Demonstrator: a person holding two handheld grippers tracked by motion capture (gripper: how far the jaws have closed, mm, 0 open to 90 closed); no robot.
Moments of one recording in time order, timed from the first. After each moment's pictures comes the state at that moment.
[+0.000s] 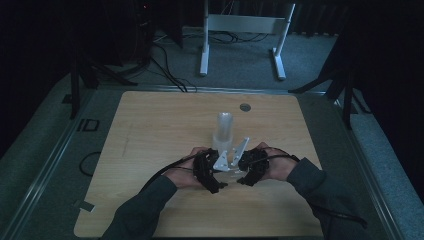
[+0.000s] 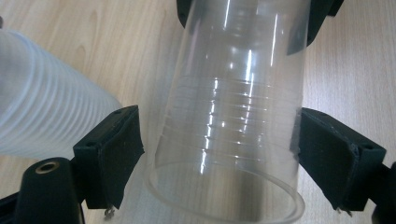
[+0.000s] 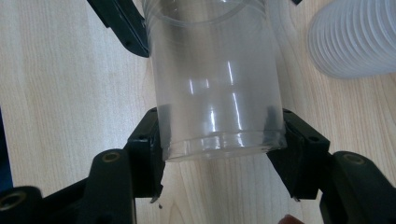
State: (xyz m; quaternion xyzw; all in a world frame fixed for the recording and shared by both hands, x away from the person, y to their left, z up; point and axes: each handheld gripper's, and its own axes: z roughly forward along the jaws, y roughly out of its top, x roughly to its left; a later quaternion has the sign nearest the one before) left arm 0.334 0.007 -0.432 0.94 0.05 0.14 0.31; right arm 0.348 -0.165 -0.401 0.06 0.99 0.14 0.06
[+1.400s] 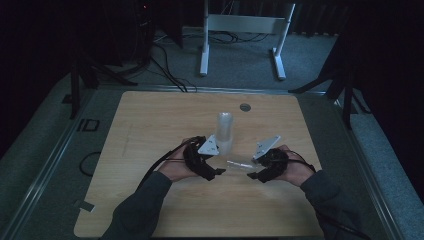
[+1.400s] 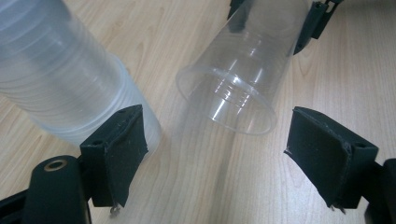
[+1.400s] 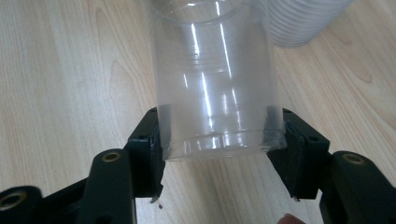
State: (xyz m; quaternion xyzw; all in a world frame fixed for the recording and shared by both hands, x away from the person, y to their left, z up) left arm 0.352 0.036 -0.410 0.90 0.11 0.13 0.39; right arm 0.355 -0.226 -0.413 0.15 0.95 0.25 0.08
